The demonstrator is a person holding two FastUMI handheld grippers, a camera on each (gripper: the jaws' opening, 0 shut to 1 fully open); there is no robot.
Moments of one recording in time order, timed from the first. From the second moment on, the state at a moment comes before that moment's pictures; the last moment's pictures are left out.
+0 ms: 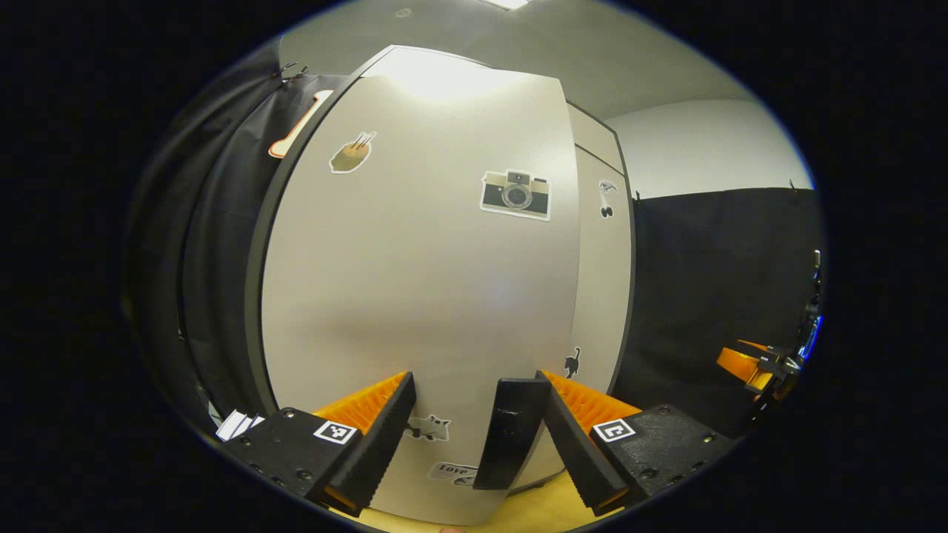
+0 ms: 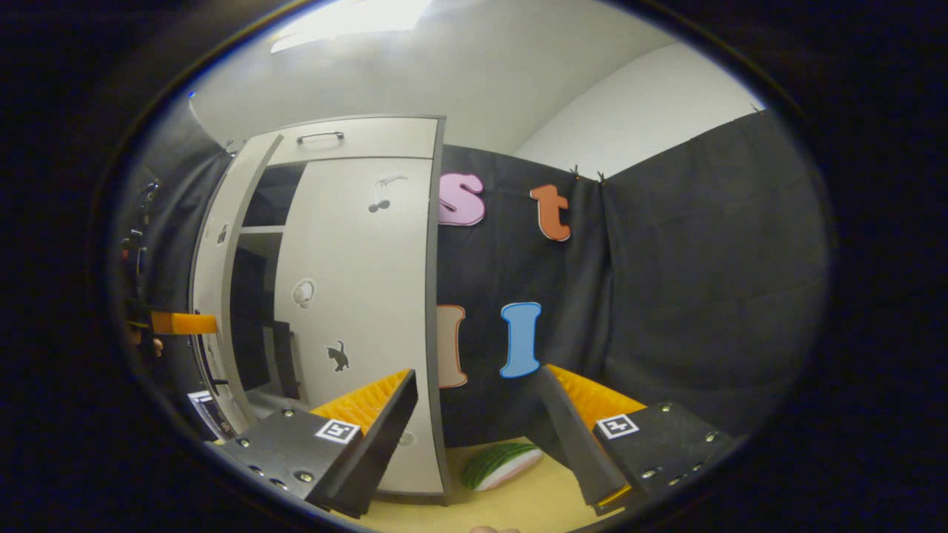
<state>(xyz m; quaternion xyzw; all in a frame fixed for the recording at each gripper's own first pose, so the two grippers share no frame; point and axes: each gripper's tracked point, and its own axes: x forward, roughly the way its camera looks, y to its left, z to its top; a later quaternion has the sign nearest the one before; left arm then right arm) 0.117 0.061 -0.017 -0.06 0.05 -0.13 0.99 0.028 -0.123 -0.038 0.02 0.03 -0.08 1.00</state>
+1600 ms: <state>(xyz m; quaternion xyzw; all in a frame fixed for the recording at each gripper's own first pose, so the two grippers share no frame) 0.124 0.048 -0.034 -0.03 0.06 -0.11 0.99 0.028 -0.133 -0.054 0.01 0.04 -0.08 1.00</state>
